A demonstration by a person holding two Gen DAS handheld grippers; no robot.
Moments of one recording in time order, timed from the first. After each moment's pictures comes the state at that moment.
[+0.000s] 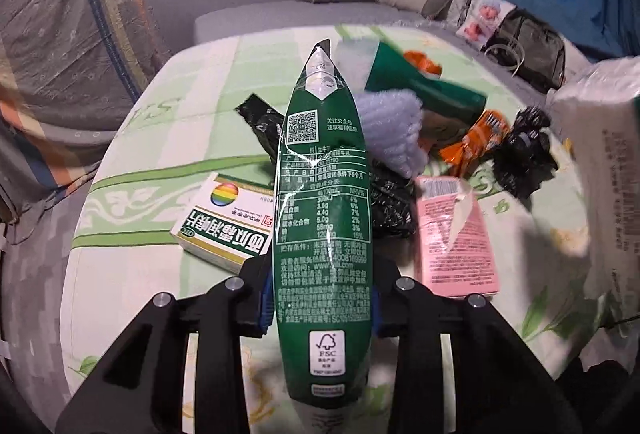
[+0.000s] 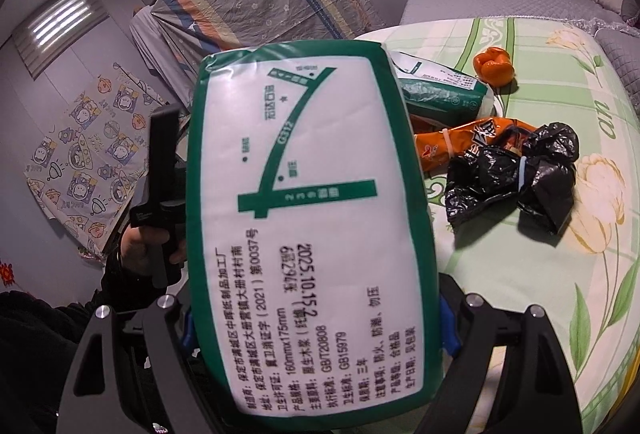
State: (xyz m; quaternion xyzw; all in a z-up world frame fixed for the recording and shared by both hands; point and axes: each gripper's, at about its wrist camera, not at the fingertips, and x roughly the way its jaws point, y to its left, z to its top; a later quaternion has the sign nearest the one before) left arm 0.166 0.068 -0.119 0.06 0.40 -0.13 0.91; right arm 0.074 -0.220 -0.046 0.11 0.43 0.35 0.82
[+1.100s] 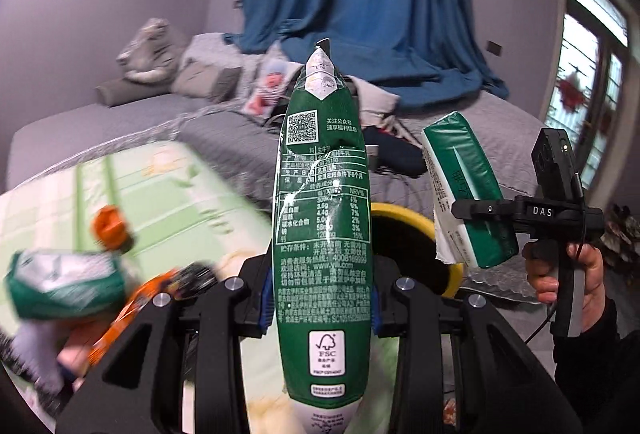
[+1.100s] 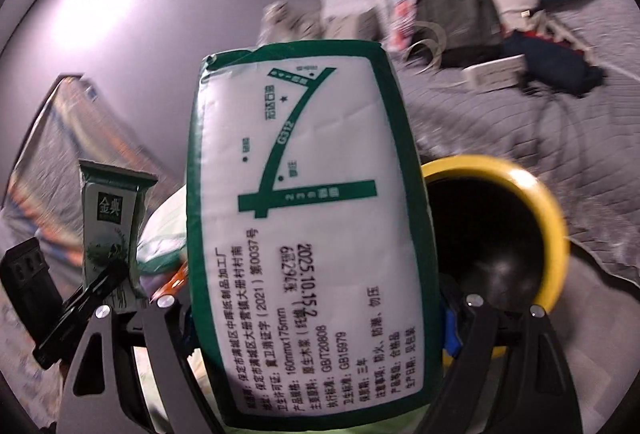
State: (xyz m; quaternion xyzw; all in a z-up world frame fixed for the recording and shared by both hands) left arm 0.143 -0.208 -0.043 0.04 0.25 -0.47 0.84; right arm -0.035 -0.506 -0.041 0.28 0.29 -0.07 0.91
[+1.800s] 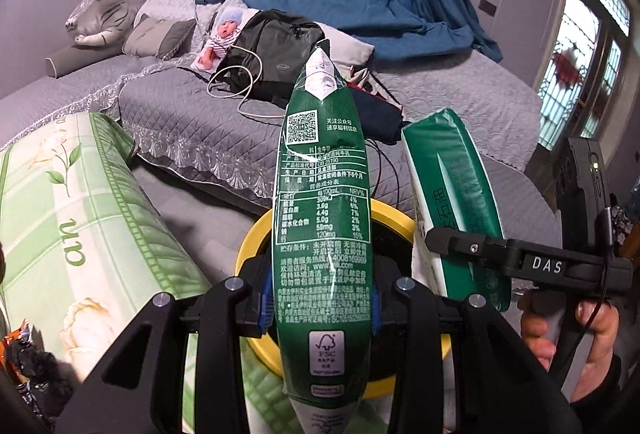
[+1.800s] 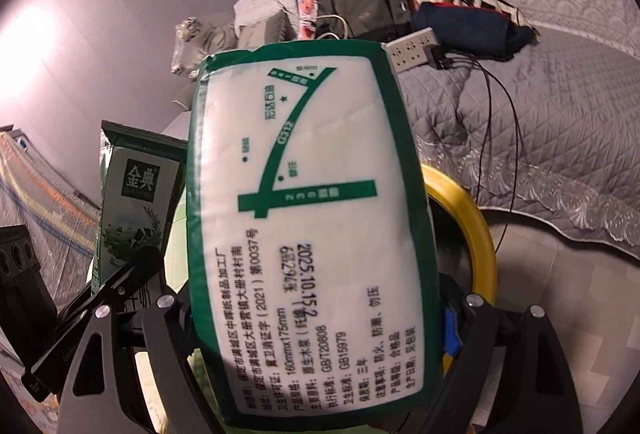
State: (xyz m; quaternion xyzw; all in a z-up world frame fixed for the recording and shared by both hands) left arm 0.182 -0.389 -0.102 0.06 0.33 -0.50 0.80; right arm -0.005 -0.590 -0.094 0.33 0.32 -0.18 0.87
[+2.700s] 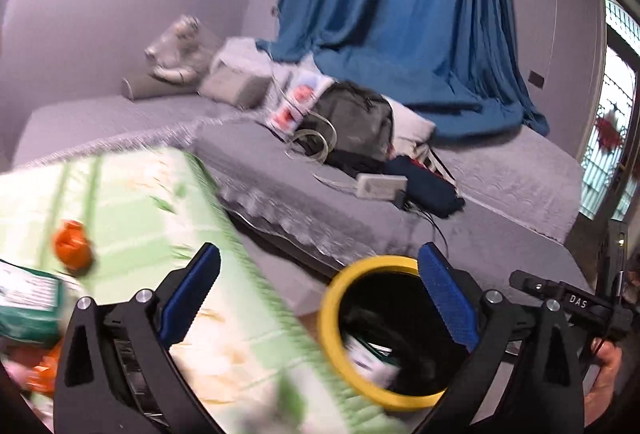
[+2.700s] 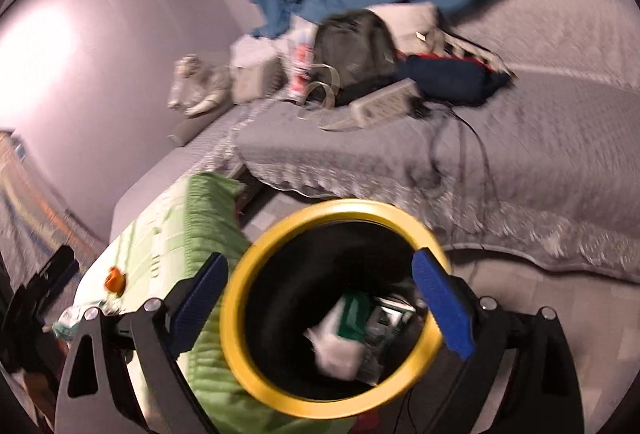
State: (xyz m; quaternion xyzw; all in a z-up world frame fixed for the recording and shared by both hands) left arm 0.188 -0.272 -0.040 -0.01 0.24 -0.40 0.88; right arm -0.053 -0.566 -0.051 0.28 0.24 -0.21 0.90
